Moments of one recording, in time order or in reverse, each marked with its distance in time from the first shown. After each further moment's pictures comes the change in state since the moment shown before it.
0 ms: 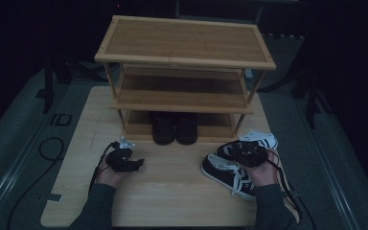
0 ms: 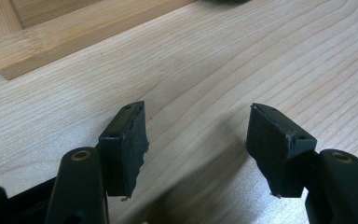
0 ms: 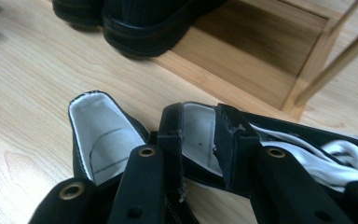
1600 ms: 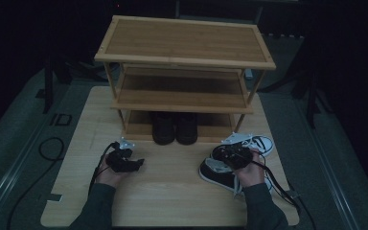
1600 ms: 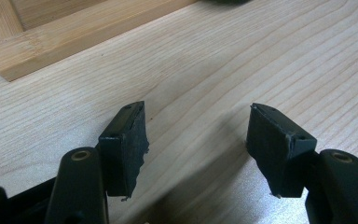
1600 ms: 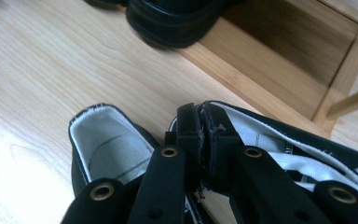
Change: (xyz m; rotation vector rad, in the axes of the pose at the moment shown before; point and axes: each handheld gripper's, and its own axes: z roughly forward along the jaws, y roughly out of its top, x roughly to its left) left arm 0.000 -0.001 0.000 -0.007 0.004 0.004; right arm 0.037 0.013 0.020 0.086 -0.032 -0.112
